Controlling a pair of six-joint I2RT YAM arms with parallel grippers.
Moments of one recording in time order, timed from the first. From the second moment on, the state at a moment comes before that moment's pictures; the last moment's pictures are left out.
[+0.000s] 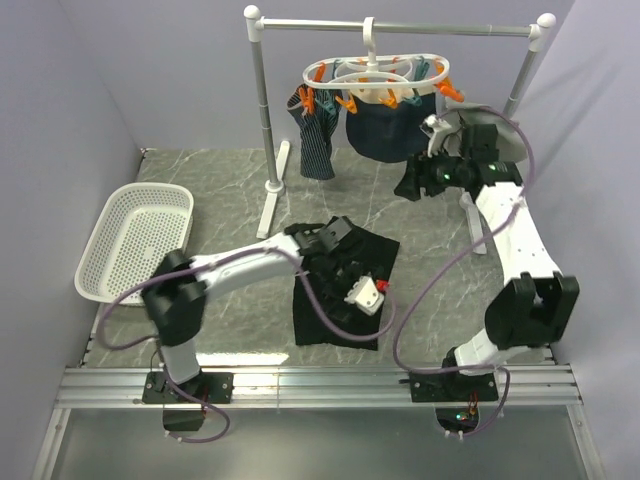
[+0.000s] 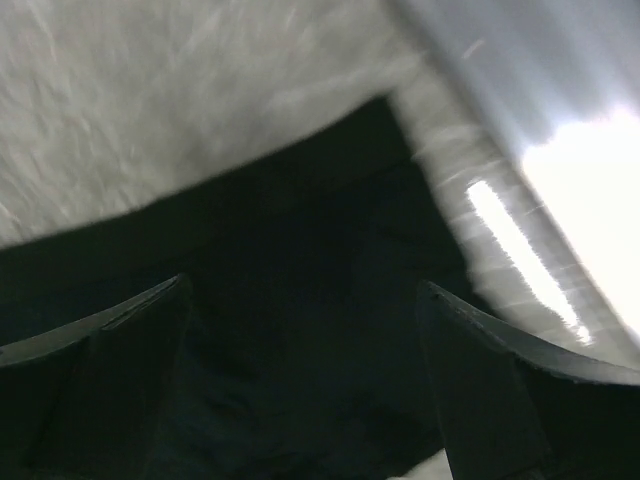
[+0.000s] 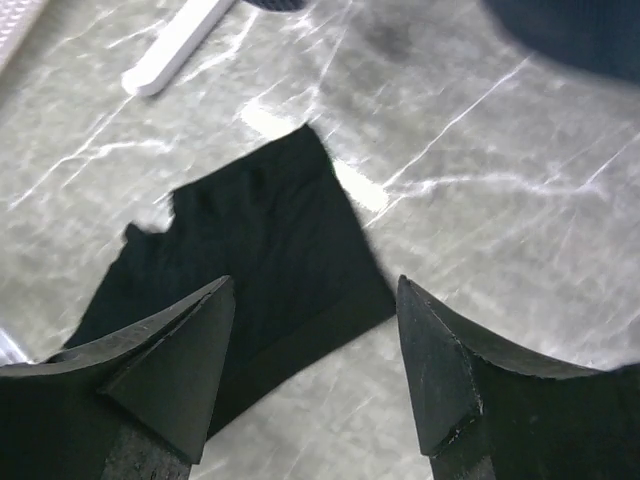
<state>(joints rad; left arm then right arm) -1.00 1.74 1.41 -0.77 0.66 1.10 0.03 1.58 1.54 -0.71 -0.62 -0.20</state>
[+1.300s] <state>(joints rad) -0.81 2.06 1.47 -0.40 0.30 -0.20 -0.22 1.24 1.19 -1.06 -0.72 -0.37</state>
